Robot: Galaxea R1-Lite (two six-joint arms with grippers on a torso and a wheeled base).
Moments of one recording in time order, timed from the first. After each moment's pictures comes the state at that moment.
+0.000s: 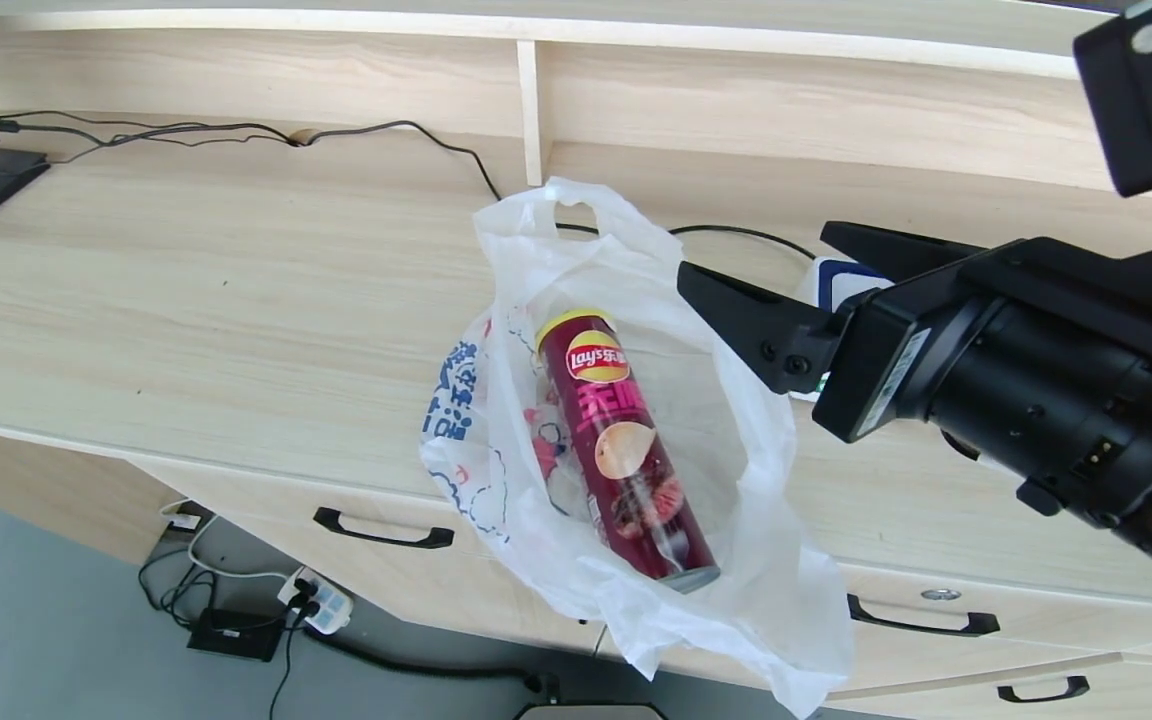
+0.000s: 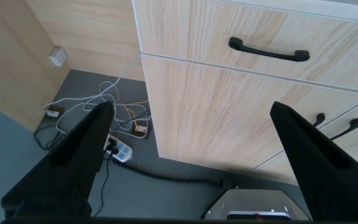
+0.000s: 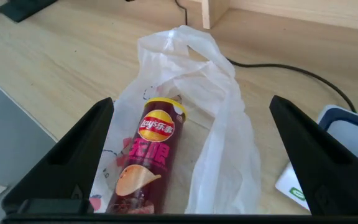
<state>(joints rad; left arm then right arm) 0.00 0.00 0.00 -0.02 0.00 0.03 0.95 1.42 -0.86 -0.72 -0.40 -0.10</state>
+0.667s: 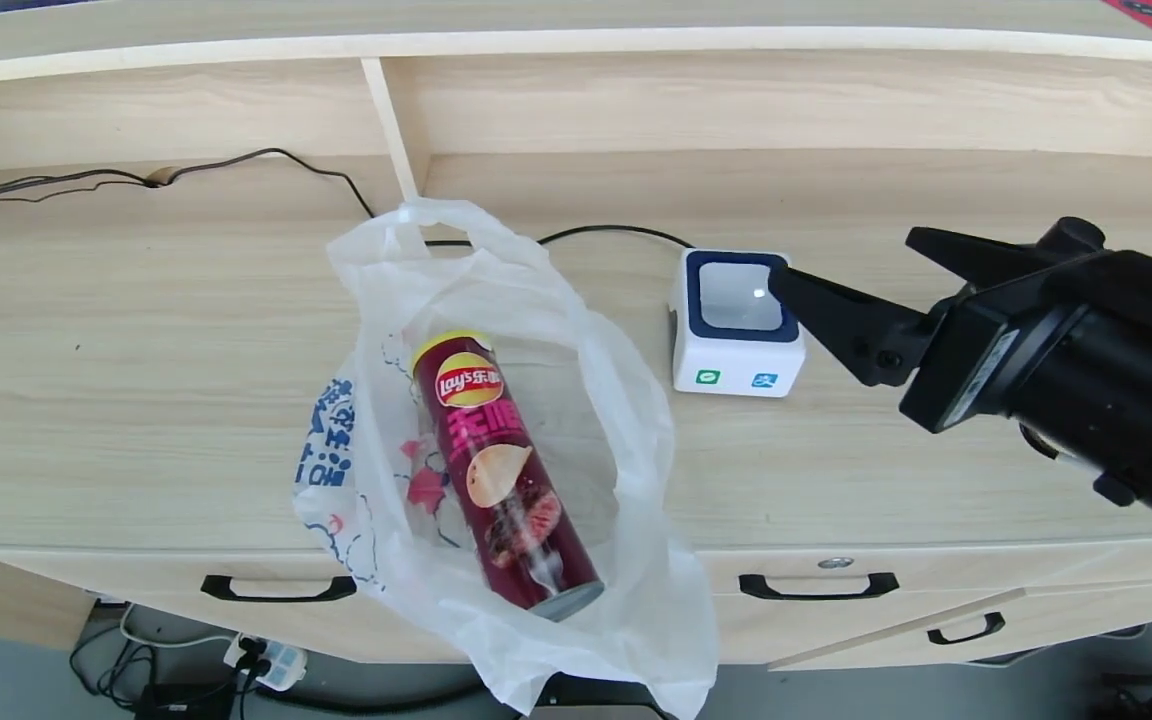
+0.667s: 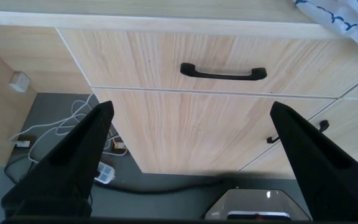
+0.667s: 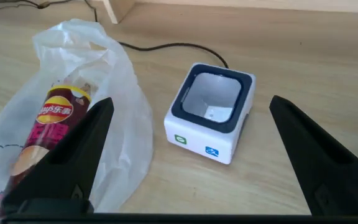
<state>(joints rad) 0.00 0.00 0.00 -0.02 0.00 0.04 0.84 1.34 -0.76 -0.72 -0.39 -0.11</state>
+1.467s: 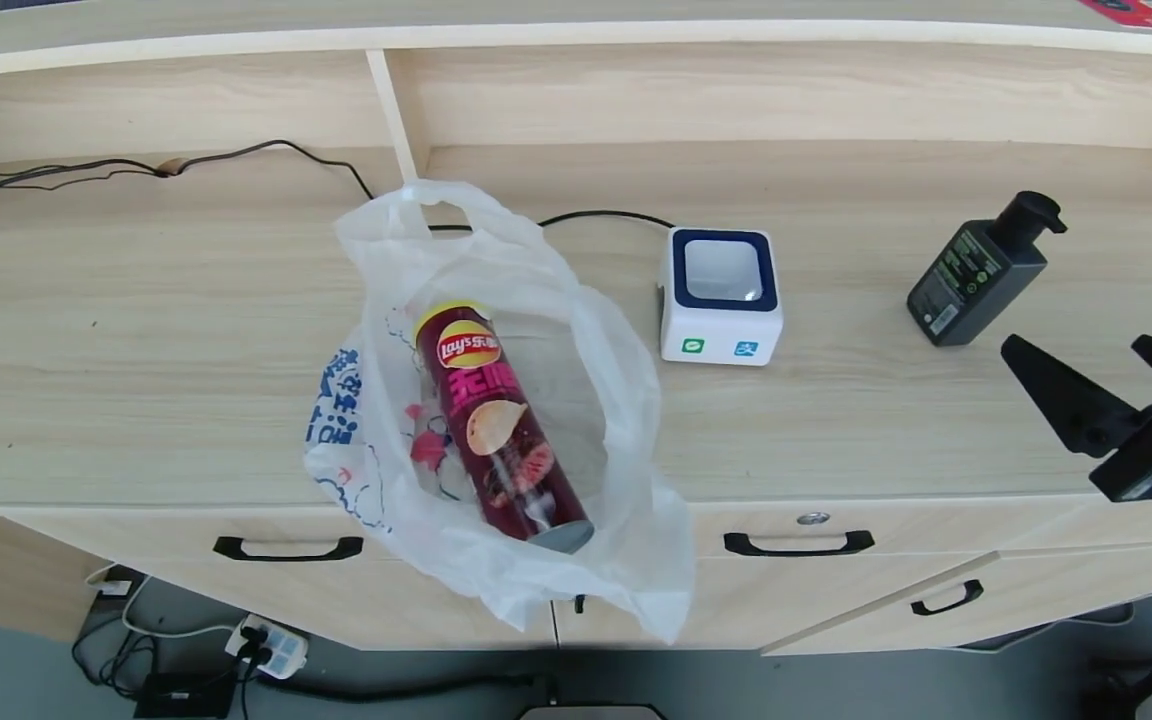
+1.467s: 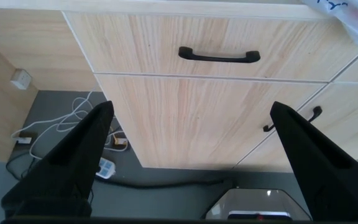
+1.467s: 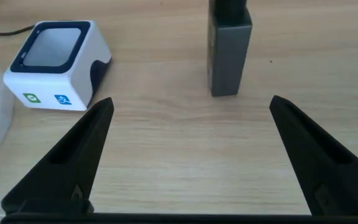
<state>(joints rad) 0.00 0.00 0.00 -0.02 0.00 0.04 0.39 1.22 -0.27 -1.17 -0.28 0.00</state>
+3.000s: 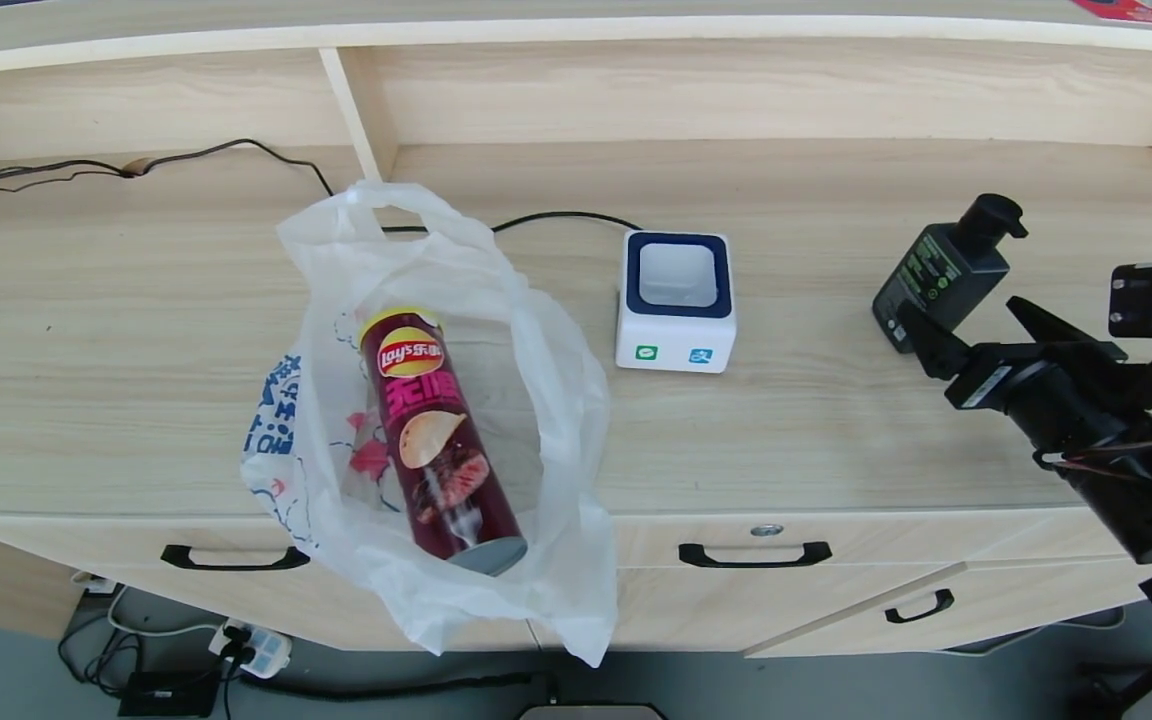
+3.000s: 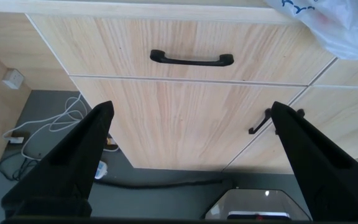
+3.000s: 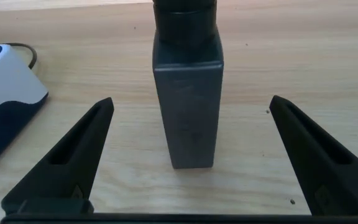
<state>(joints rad) 0.00 0.00 0.00 -0.02 0.00 0.04 0.15 1.73 -0.45 -1.57 -0.04 0.00</state>
